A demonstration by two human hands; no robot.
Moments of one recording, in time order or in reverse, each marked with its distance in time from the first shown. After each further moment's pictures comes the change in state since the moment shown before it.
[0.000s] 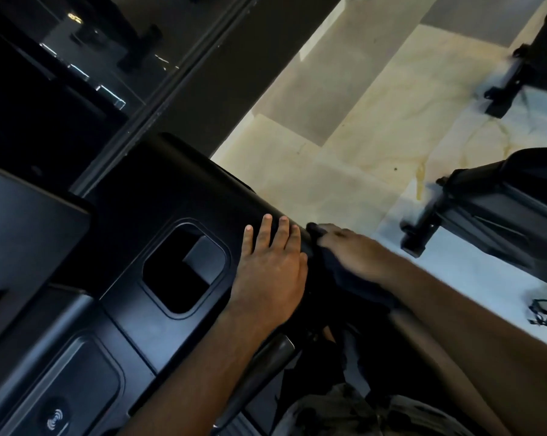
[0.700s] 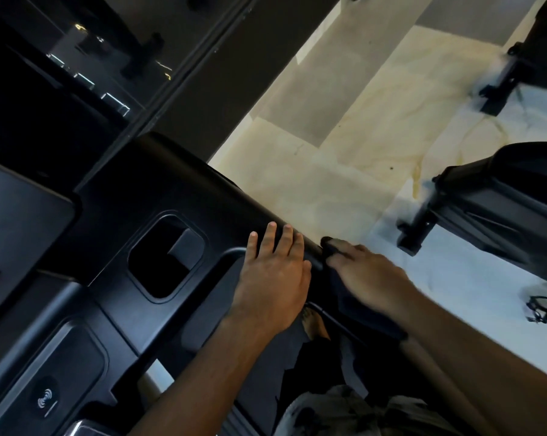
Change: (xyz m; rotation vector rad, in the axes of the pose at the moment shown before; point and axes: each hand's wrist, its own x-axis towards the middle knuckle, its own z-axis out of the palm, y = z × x) left_hand -0.020 0.050 0.003 0.029 -0.029 0.023; right_hand -0.041 0.050 -0.001 -0.236 0.011 0.015
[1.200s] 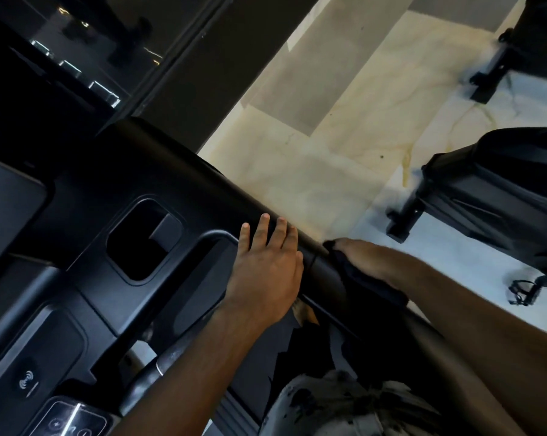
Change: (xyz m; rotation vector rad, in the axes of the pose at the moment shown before) left_hand -0.008 0.030 0.006 0.015 -0.015 0.021; right_hand -0.012 0.040 -0.012 -0.098 -0.119 -0.147
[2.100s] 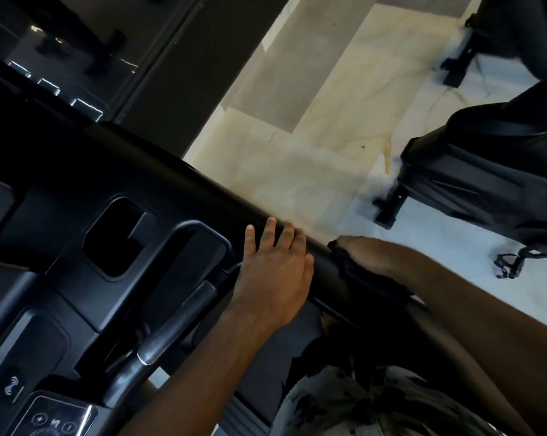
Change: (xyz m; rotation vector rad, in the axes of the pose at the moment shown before) left_hand -0.016 0.051 0.011 0.000 -0.003 0.084; right_hand -0.050 0.025 0.003 0.271 -0.030 0.194
